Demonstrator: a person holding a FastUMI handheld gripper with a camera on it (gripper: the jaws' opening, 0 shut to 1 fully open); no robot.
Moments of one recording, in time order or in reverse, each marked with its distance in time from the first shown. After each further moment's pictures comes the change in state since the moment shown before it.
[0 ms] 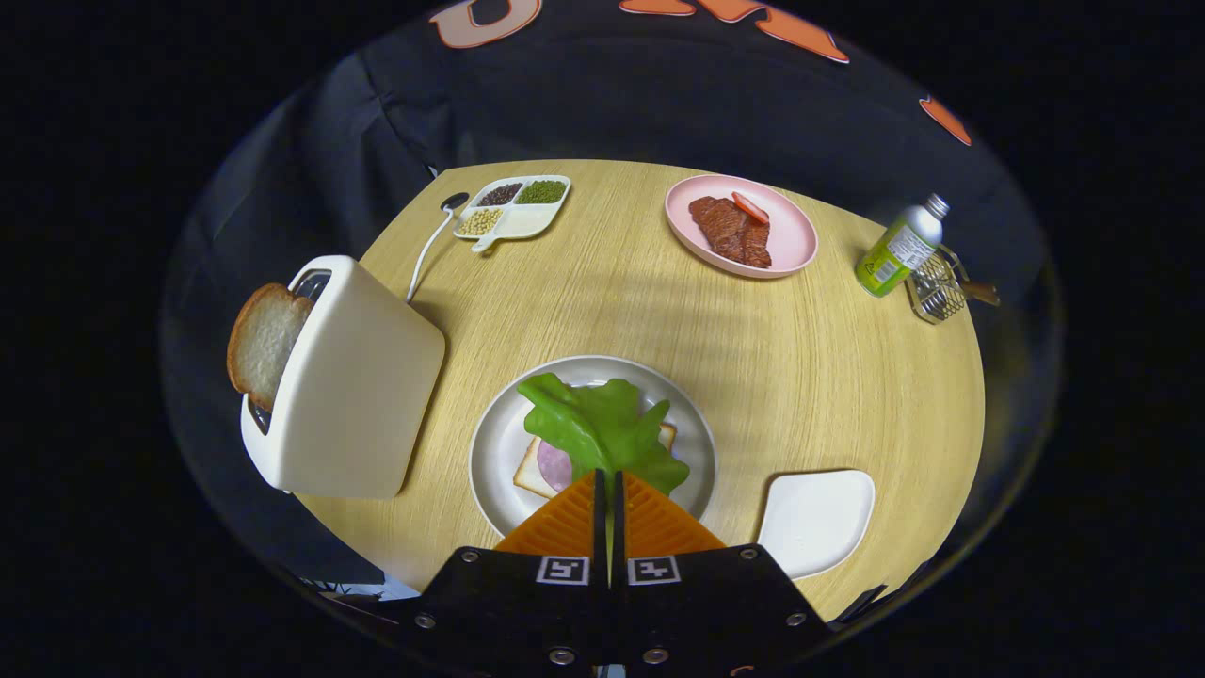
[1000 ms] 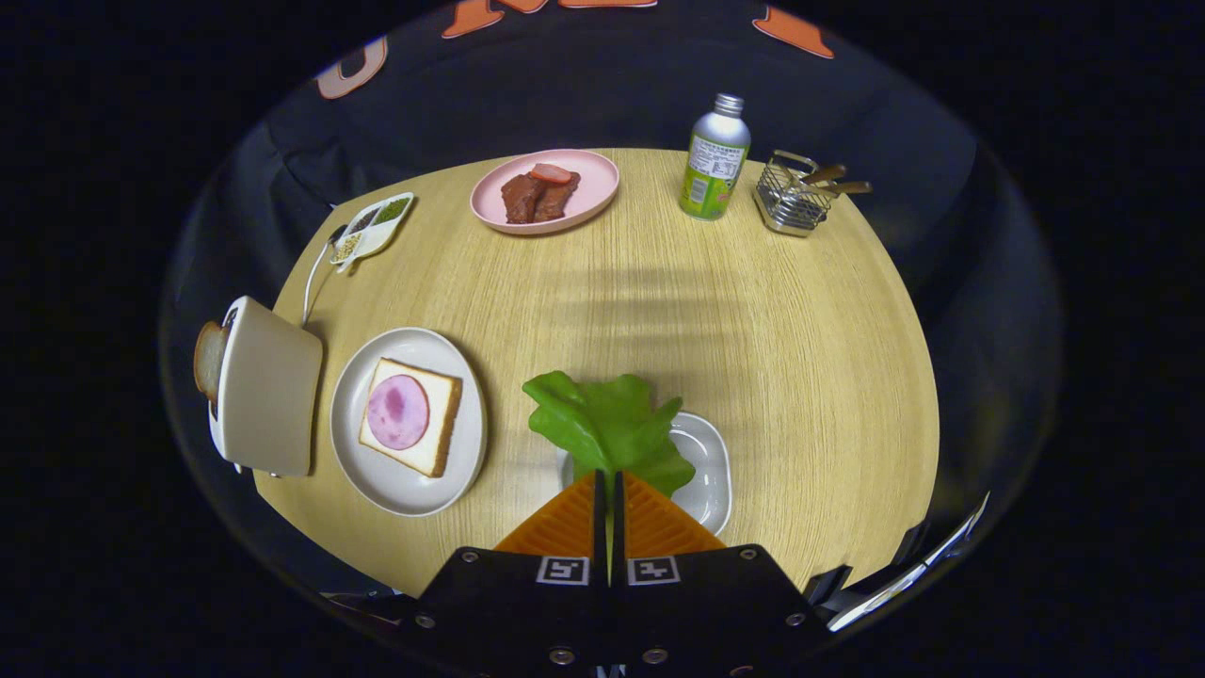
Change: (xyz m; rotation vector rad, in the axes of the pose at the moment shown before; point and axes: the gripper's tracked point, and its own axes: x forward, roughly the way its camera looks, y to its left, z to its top) arm -0.042 -0.168 -0.063 0.198 0.012 -0.119
